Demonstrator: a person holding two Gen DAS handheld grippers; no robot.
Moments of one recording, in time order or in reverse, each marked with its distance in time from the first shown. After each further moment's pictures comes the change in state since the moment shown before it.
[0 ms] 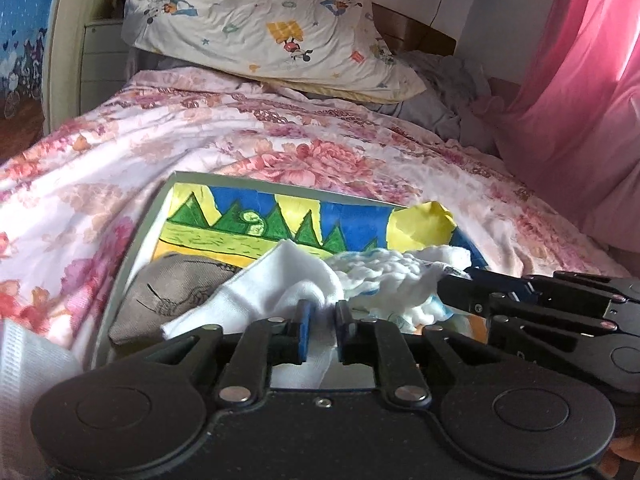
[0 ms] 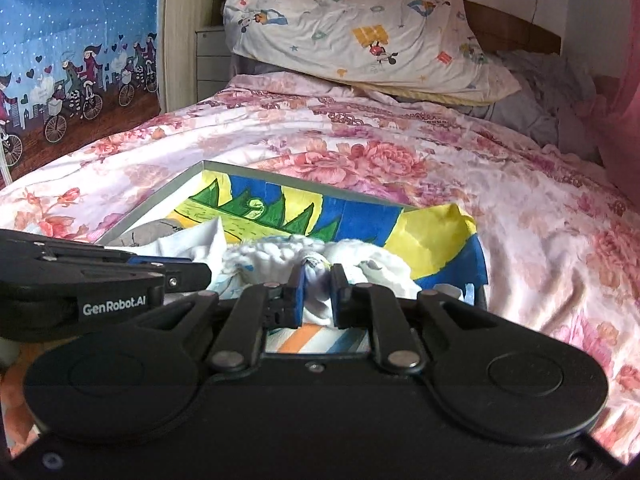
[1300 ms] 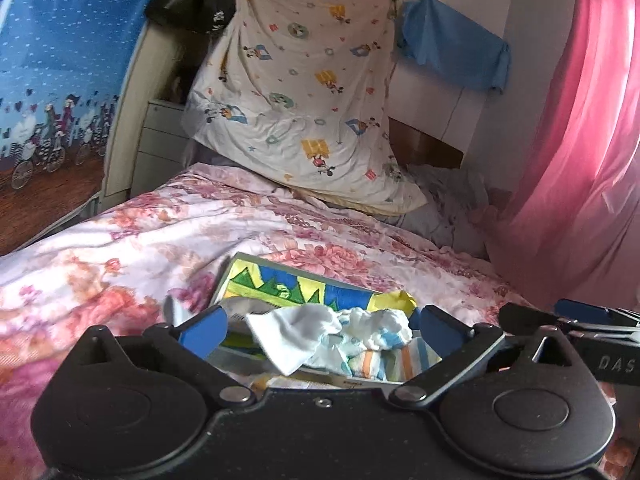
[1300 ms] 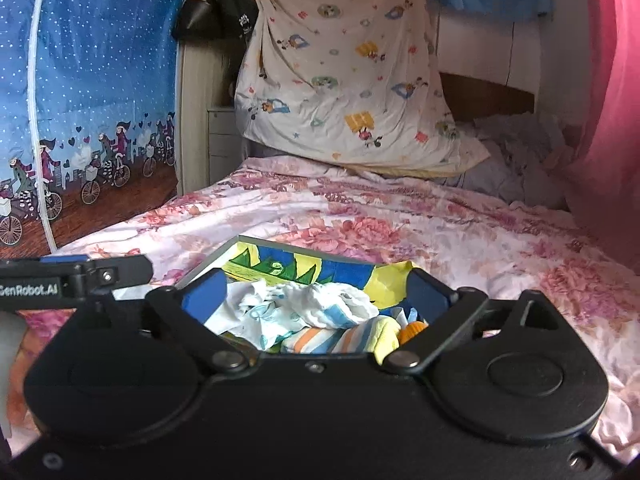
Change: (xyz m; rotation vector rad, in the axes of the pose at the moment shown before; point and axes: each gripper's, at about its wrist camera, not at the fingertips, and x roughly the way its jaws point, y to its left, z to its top) left arm -0.214 -0.028 -0.060 -0.111 -0.336 0.060; right arm -0.199 -0.003 -0.005 0.031 -0.229 0.001
